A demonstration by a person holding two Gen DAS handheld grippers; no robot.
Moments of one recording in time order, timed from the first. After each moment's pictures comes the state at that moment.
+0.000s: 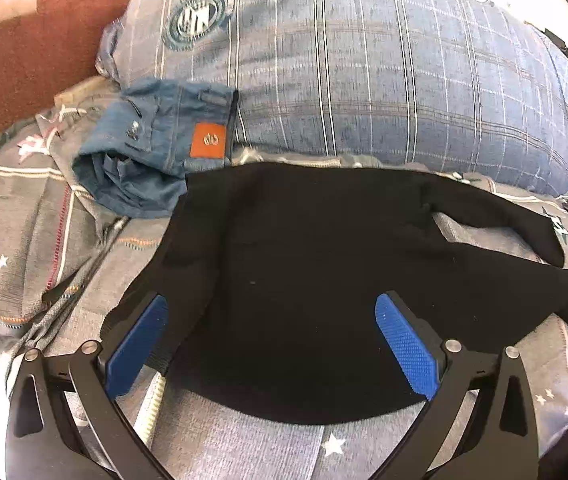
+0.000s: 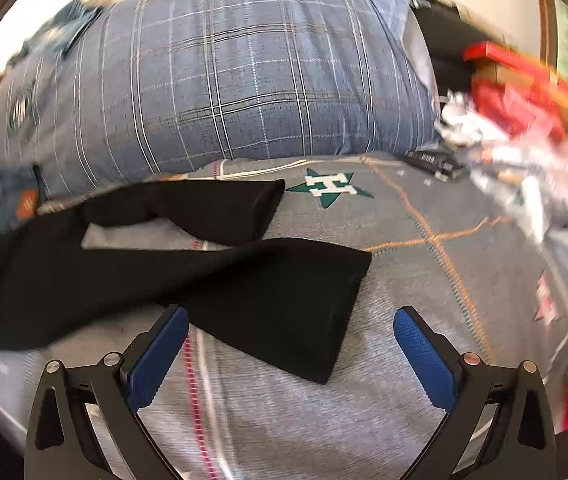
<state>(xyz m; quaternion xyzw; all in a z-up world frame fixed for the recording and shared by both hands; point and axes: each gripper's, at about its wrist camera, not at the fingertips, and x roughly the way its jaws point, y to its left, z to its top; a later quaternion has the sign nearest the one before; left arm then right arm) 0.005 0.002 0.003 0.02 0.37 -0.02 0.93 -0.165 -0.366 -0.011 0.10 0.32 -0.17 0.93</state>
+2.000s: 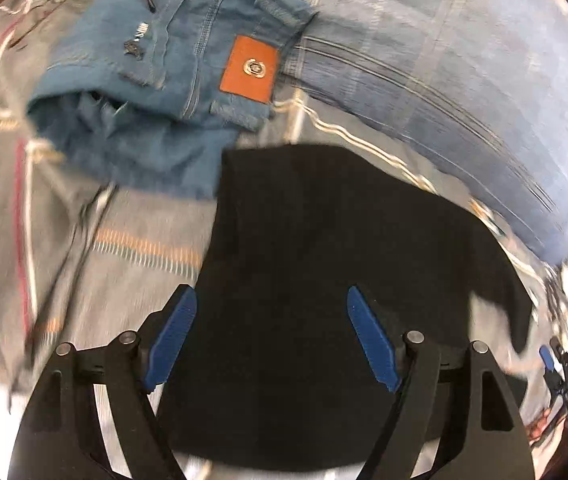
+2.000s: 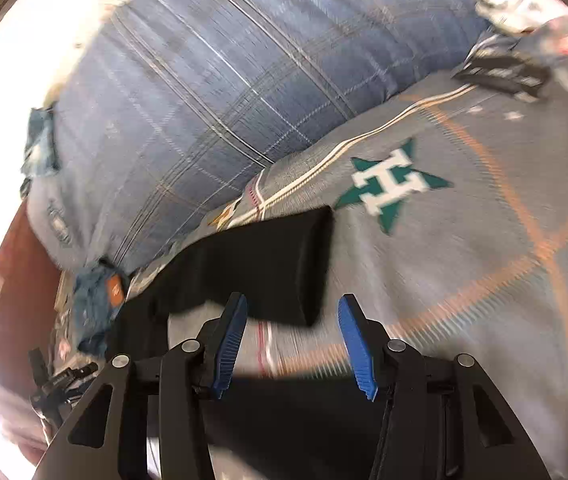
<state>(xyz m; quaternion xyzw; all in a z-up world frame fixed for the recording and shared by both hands) 0.120 0.120 0.021 -0.13 0.57 -0.02 0.81 -0.044 -0.479 0.001 0.35 0.38 -0.01 0.85</state>
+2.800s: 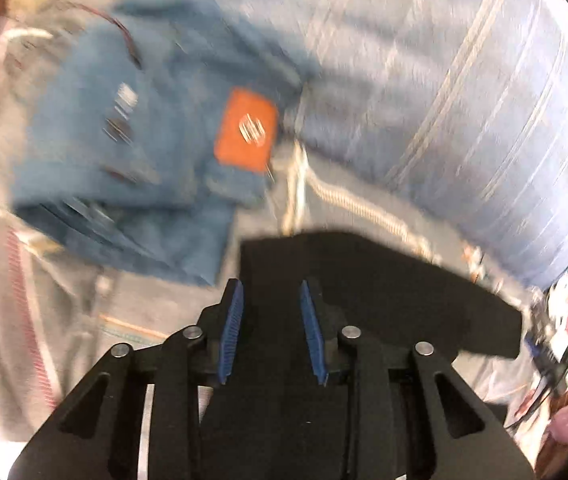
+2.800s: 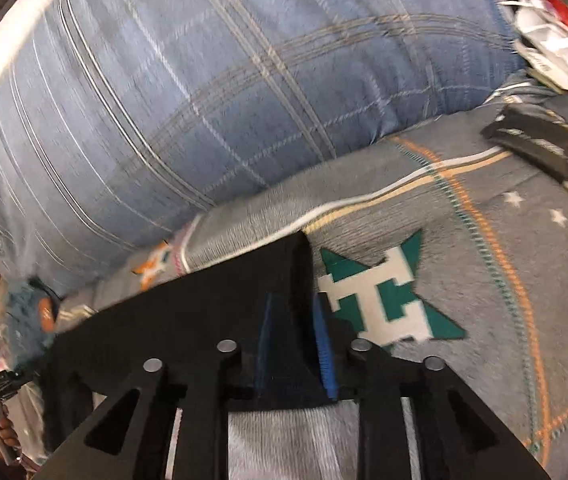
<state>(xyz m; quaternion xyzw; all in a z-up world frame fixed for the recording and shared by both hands) 0.155 0.140 0.068 -0.15 0.54 -0.03 0.83 0.040 -0.526 -0.022 0.27 0.39 -0.08 0.87</state>
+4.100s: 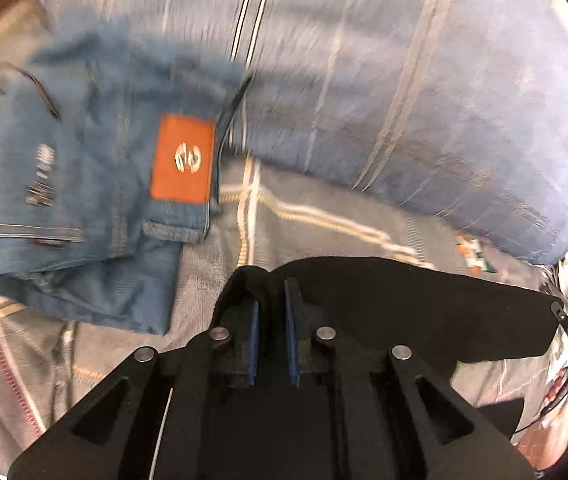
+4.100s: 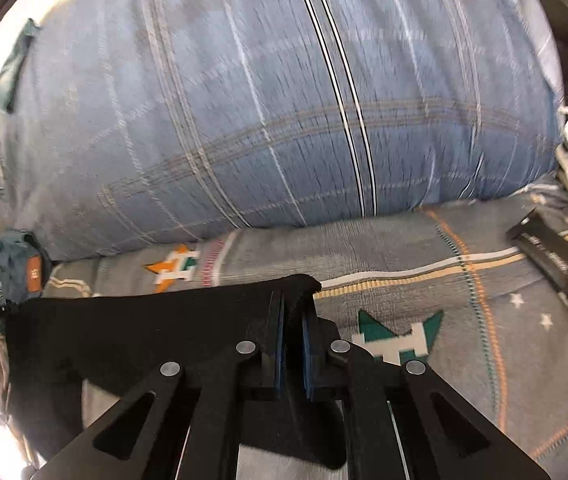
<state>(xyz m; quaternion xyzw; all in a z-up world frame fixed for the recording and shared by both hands) 0.160 0.078 0.053 -0.08 0.51 -0.07 0.85 0.065 -0.481 0.029 0.14 0.39 -0.05 0.91</state>
